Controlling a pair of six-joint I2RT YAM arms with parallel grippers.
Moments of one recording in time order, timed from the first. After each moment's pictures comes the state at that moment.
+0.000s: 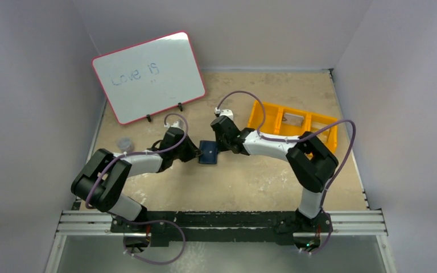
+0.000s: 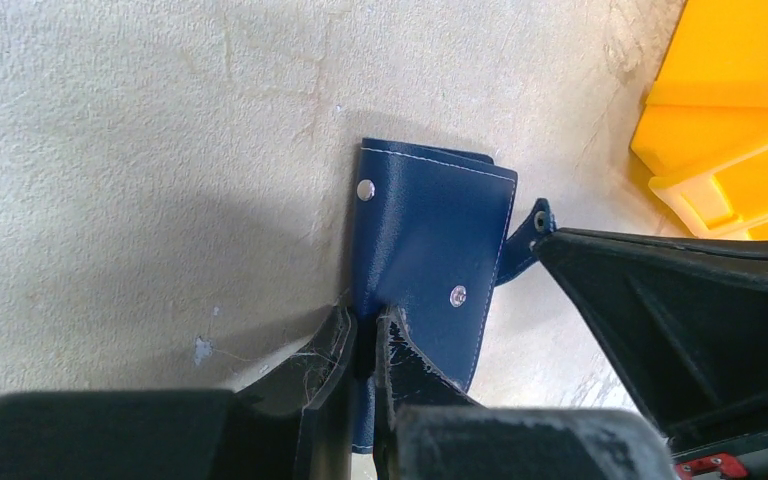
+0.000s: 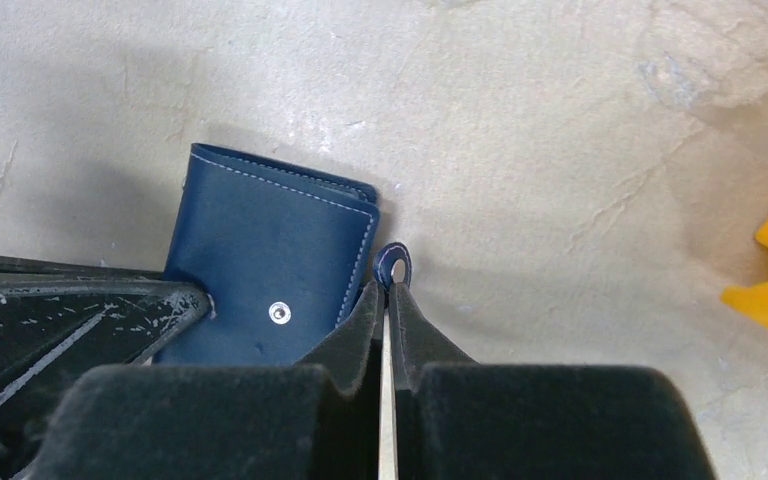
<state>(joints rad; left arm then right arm) -0.50 1.51 0.53 0.23 0.10 -0.90 0.84 1.83 1.14 -0.22 0.30 0.54</state>
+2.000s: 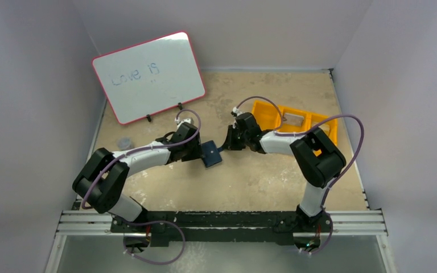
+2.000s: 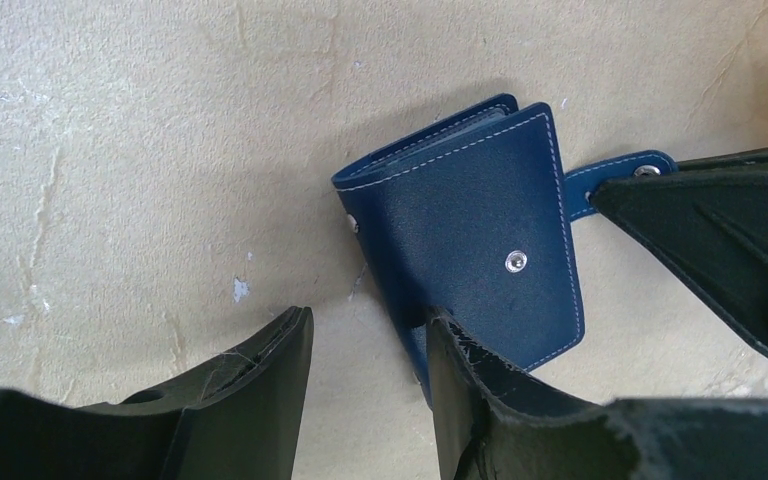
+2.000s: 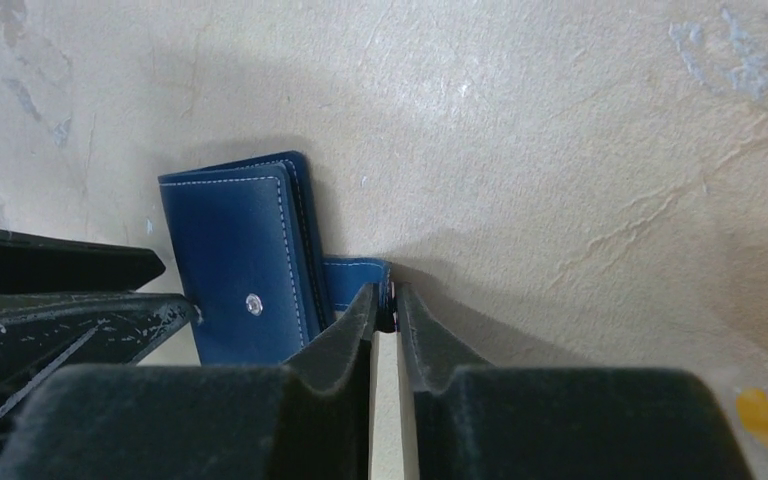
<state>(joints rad) -0.62 1.51 0.76 -0.20 -0.11 -0.76 0.61 1.80 0.92 0.07 -0.18 0.59</state>
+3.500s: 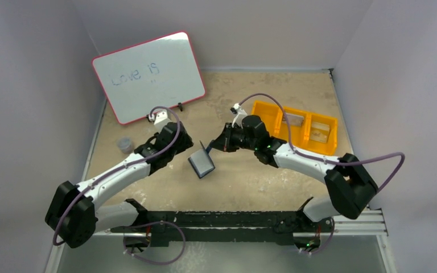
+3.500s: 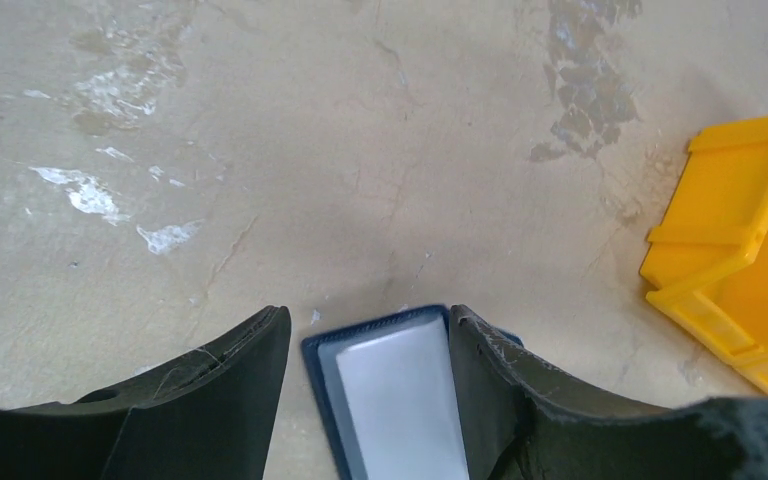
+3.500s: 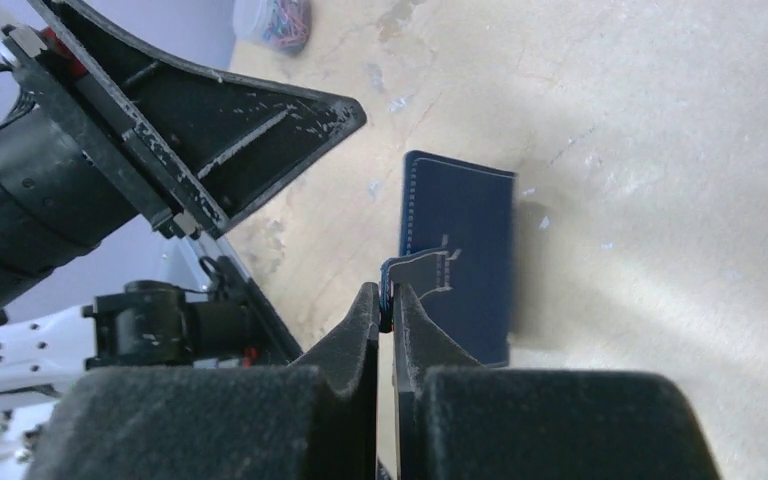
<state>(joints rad) -0.63 1.18 0.70 -0.26 -0.43 -0.90 0.73 1.48 0.82 0.20 -0.29 0.73</state>
